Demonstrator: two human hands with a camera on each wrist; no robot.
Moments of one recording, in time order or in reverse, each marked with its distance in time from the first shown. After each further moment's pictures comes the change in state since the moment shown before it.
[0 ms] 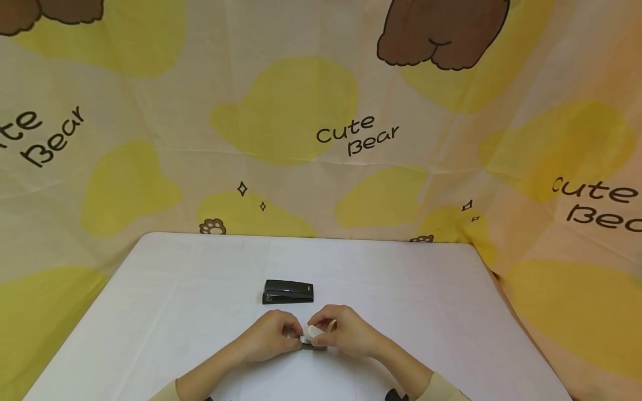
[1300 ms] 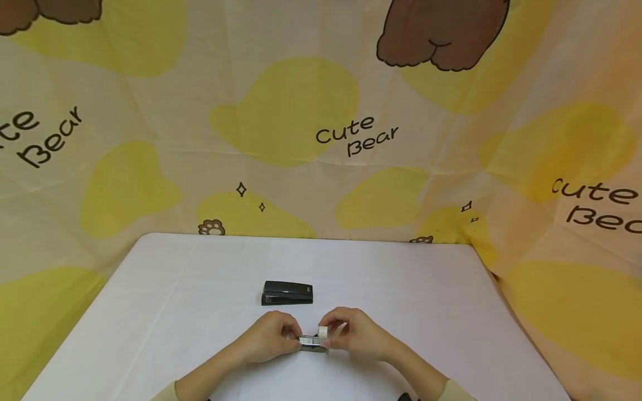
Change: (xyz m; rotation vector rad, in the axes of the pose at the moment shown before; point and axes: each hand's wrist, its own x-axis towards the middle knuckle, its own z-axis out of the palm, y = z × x) left_hand 0.000 0.001 0.001 -0.019 0.002 -0.017; right_hand -0.017 0.009 -0.013 0.020 0.007 -0.060
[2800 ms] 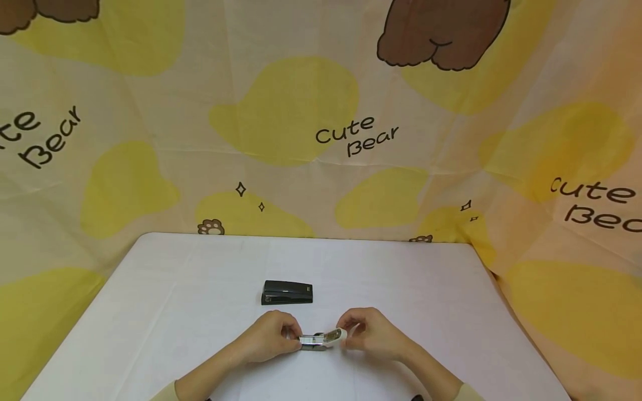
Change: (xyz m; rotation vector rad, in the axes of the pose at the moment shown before) left_hand -0.003 0.000 -0.004 -0.015 -0.008 0.003; right_hand -0.018 0.008 -0.016 -0.009 0.023 0.063
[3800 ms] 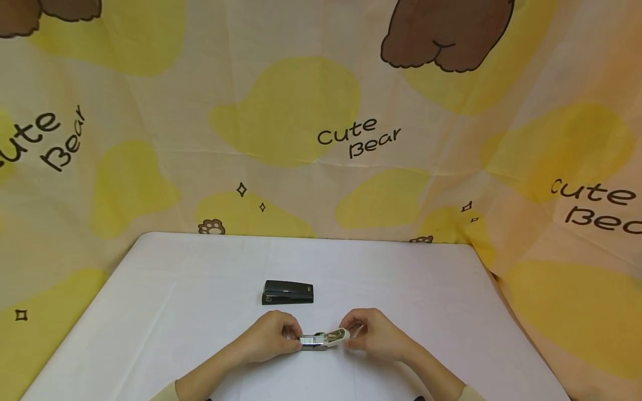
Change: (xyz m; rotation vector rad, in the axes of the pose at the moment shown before) left_hand 0.001 -0.001 -0.004 -0.002 -0.010 0.000; right_hand -0.002 -0.004 -0.002 0.000 0.012 0.059
